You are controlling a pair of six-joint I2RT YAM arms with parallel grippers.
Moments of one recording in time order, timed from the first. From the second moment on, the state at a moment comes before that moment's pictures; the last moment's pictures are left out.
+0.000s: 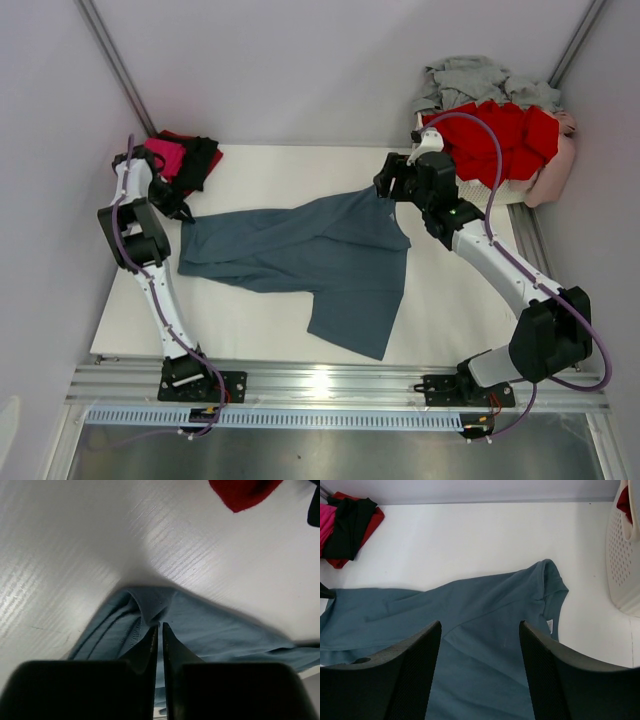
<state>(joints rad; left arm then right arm) 0.35 2.44 2.16 -1.20 0.23 -0.49 0.41 1.44 1.19 -0.07 0.04 0.33</state>
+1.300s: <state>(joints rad) 0.38 2.36 2.09 -0.98 0.30 -0.55 0.47 1.43 1.11 -0.16 0.09 0.34</state>
